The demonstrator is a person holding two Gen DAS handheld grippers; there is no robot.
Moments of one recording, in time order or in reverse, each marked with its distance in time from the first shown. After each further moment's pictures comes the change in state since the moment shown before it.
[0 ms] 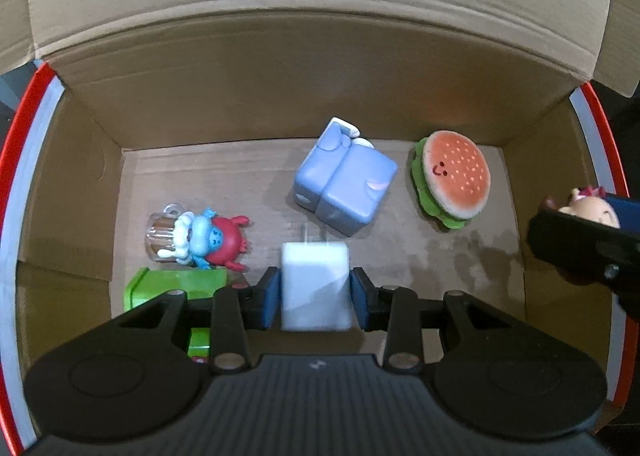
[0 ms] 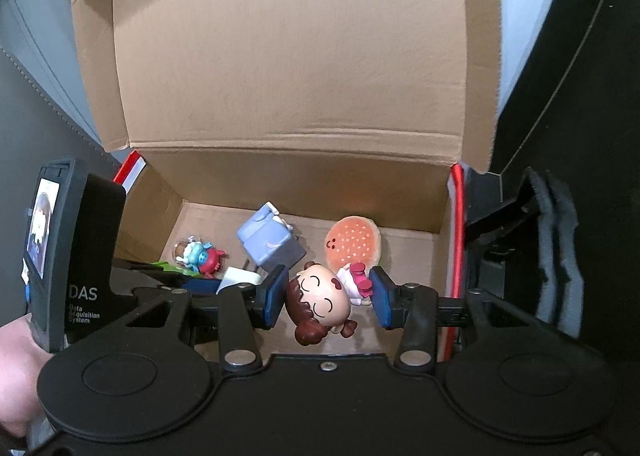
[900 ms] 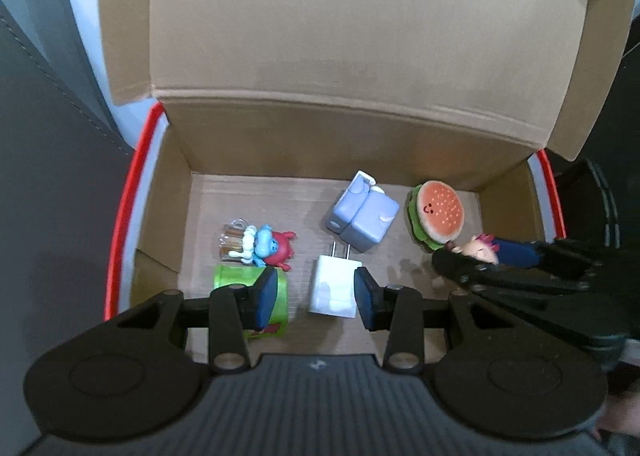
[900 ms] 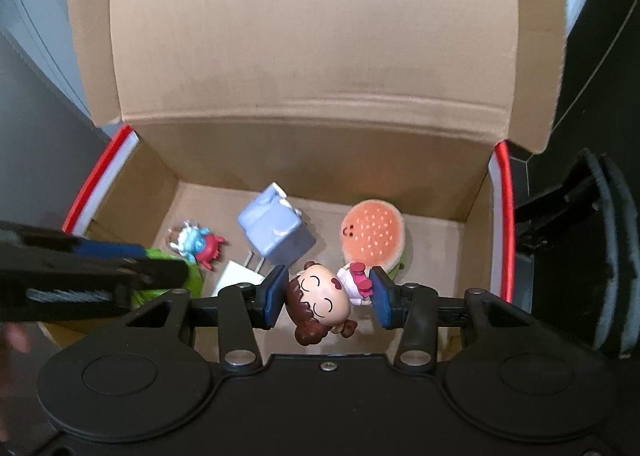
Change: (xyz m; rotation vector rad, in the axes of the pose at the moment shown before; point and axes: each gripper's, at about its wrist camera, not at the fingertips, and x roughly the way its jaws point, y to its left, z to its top) left arm -0.081 0.033 -0.004 -0.068 -0.095 -0.041; right arm 0.031 0.013 -0.006 -0.027 0.048 -0.016
